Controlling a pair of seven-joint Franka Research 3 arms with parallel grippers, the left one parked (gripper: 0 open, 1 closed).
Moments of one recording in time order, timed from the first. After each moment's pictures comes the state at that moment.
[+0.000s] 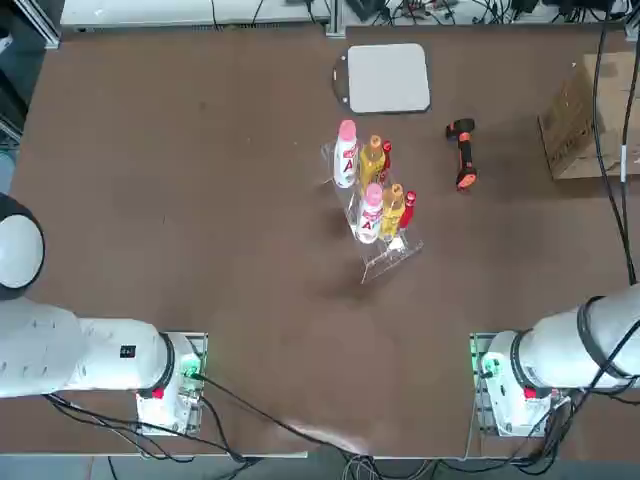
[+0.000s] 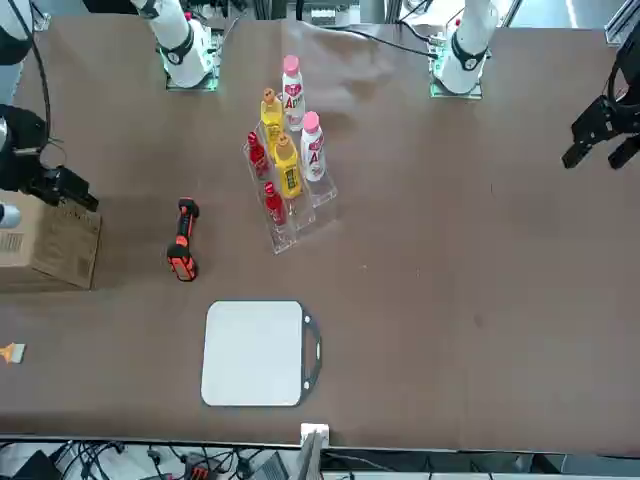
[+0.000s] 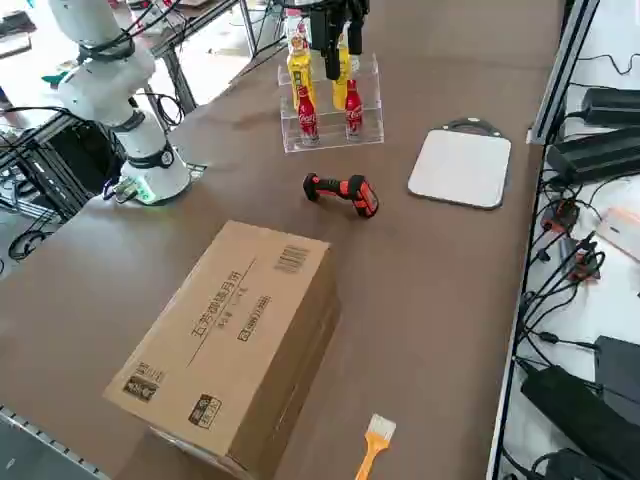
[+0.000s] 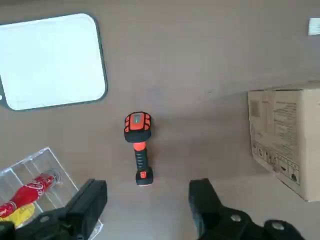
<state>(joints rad) -0.01 0.16 0.03 -1.44 0.02 1.61 0.13</state>
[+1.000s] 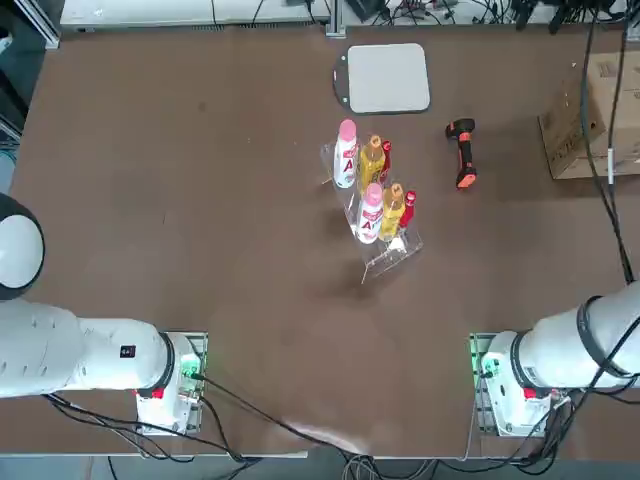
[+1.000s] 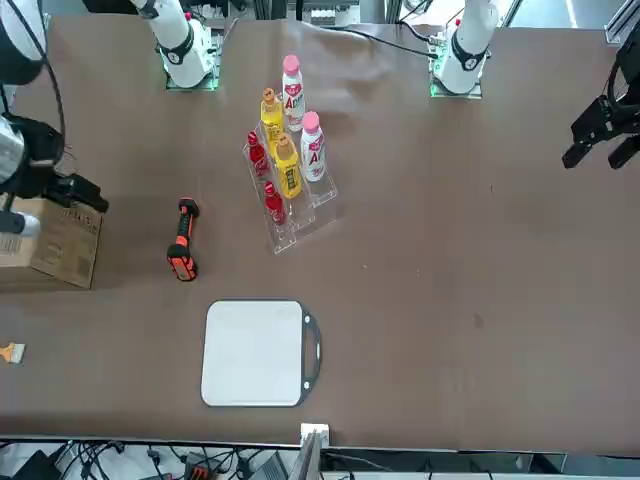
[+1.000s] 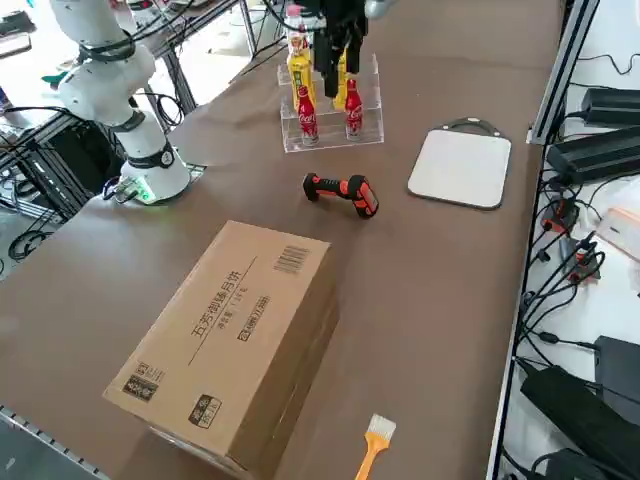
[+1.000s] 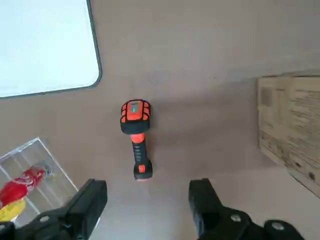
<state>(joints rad) -0.01 0.19 0.04 -1.54 0.02 1.66 0.13</state>
